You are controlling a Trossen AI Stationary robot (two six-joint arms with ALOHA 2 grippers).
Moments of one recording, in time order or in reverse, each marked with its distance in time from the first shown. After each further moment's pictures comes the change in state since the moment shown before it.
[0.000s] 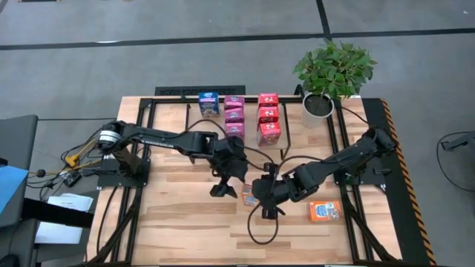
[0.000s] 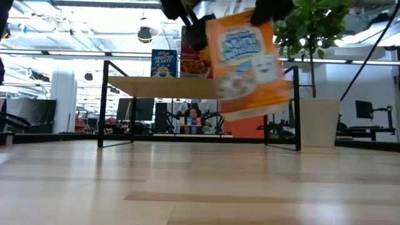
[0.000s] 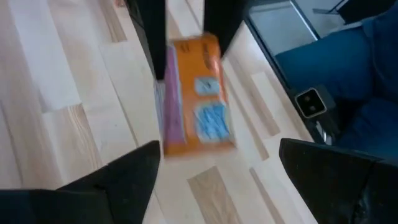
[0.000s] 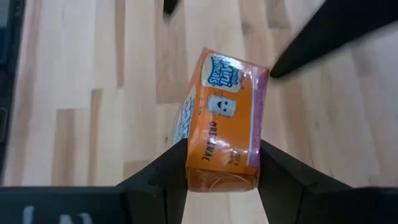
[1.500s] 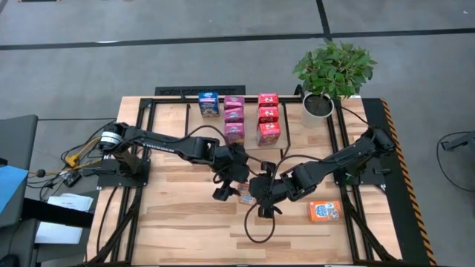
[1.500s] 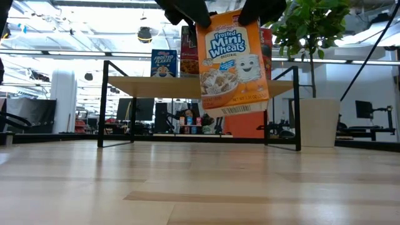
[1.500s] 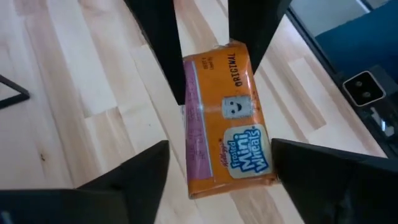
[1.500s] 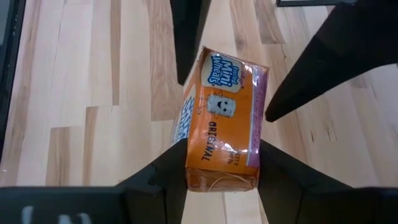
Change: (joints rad) left arm -0.043 0.014 0.000 0.018 -0.188 0.101; right arm -0.004 0.008 0.000 0.049 0.011 0.000
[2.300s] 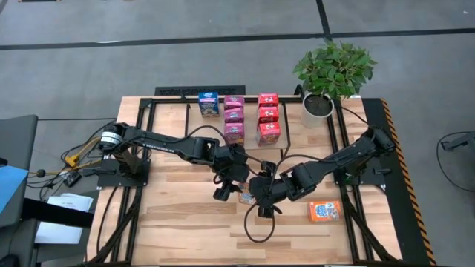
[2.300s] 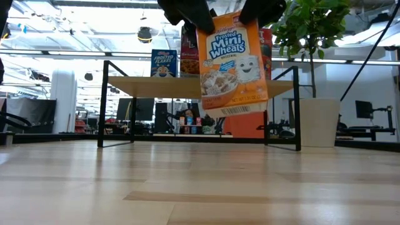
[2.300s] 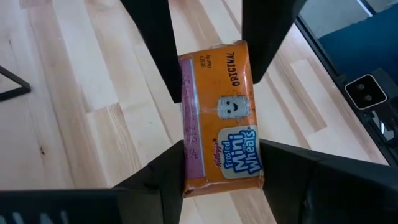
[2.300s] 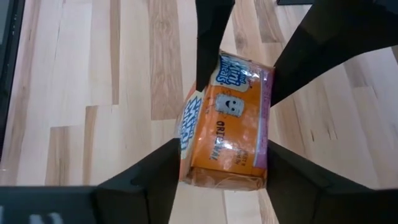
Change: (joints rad) left arm 0.001 0.000 0.000 -0.005 -0.012 -0.026; right arm 0.000 0.000 -0.001 0.000 -0.007 0.000
